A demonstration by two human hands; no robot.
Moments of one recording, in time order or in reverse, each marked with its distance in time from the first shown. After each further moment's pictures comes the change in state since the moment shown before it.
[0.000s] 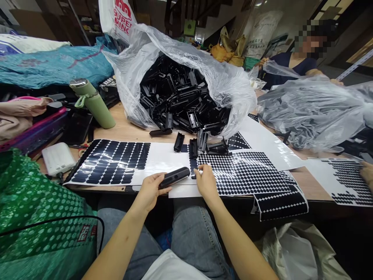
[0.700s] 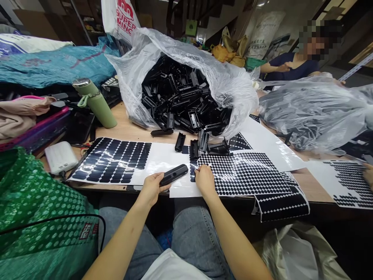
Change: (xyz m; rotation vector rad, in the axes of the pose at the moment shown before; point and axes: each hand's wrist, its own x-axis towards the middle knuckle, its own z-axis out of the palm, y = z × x) left_hand 0.023 -0.013 -0.007 -0.091 0.118 0.006; right_hand 0.016 0.004 0.014 -0.171 -0.009 0.044
